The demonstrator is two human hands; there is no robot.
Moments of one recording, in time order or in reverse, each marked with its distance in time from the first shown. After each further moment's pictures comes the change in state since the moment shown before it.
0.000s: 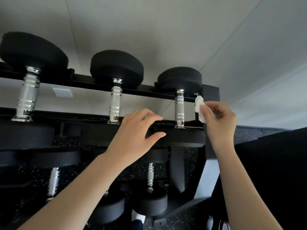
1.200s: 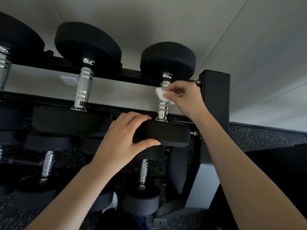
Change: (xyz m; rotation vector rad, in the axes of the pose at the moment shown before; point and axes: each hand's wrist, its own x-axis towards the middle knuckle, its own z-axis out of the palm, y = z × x) left_hand 0.014 0.033 0.097 0.051 0.108 -0.160; right_hand 0.088 0.072 0.041 0.022 -0.633 -0.189
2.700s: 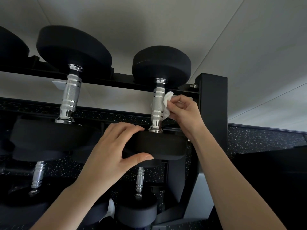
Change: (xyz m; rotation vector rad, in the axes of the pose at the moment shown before) left_hand 0.000 -0.001 -0.001 -0.018 -0.042 -0.011; right_hand -0.007 0.037 0.013 0.750 0.014 0.300
